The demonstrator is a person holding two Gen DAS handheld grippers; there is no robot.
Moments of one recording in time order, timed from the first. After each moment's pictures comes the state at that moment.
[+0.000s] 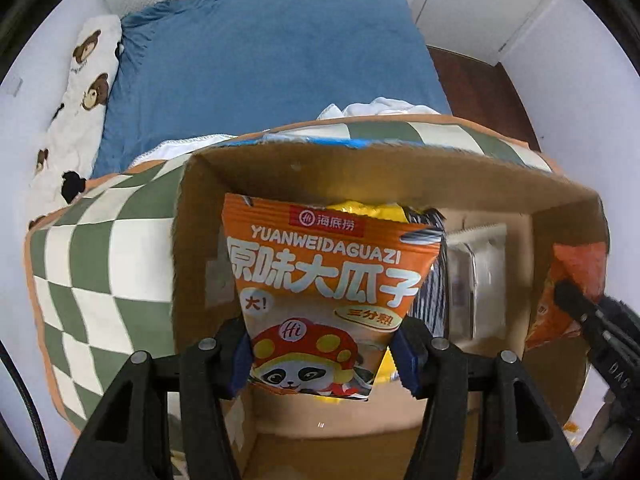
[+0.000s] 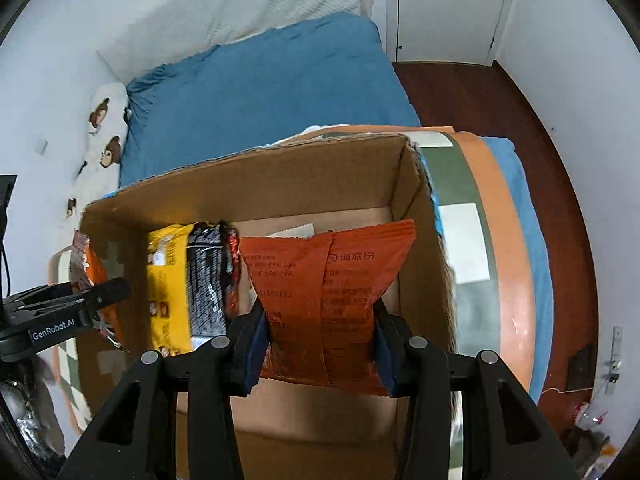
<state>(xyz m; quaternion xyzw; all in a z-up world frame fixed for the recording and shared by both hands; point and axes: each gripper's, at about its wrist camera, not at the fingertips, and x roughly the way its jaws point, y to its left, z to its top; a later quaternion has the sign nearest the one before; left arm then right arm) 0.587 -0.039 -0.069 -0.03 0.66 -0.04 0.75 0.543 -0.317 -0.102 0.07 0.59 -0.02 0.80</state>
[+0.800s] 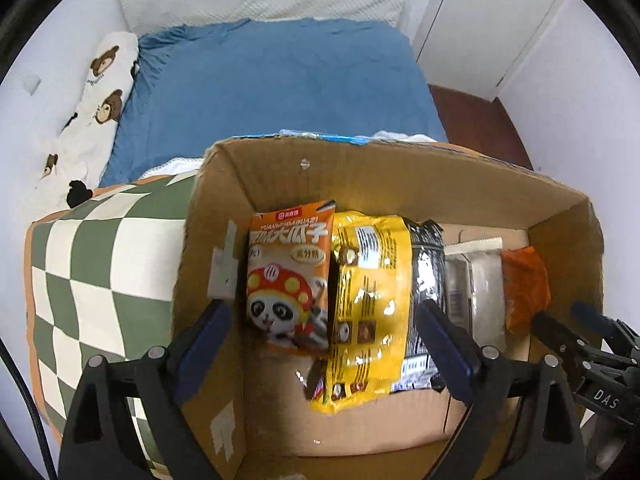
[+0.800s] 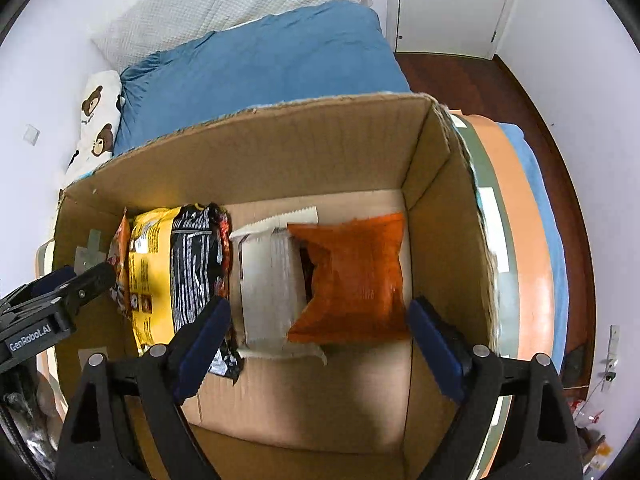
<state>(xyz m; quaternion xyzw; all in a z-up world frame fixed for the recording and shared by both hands) 0.550 -0.038 -0.057 -0.04 0.59 -0.02 0.81 0.533 -0.310 -0.132 0.06 0.60 -0.03 0.79</state>
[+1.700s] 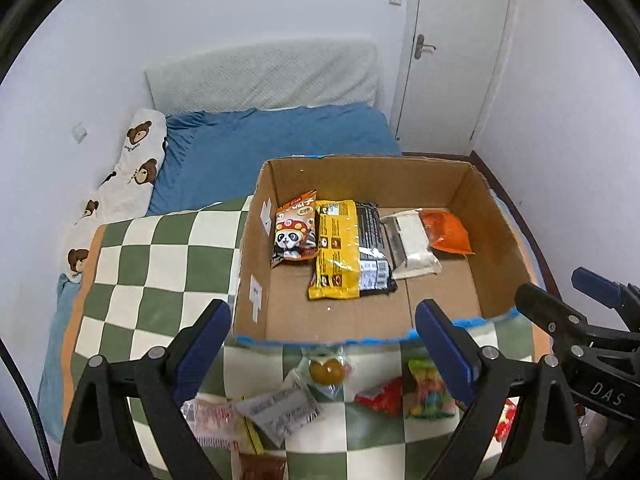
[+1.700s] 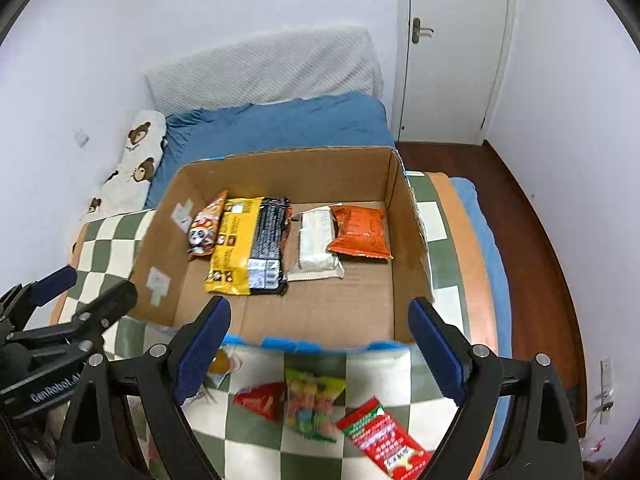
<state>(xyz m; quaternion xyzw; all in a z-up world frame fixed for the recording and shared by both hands) 0.341 -0.053 0.040 -0.01 0.44 -0.02 0.90 0.333 -0.262 -0.017 0.01 0.45 -0.01 0.89</state>
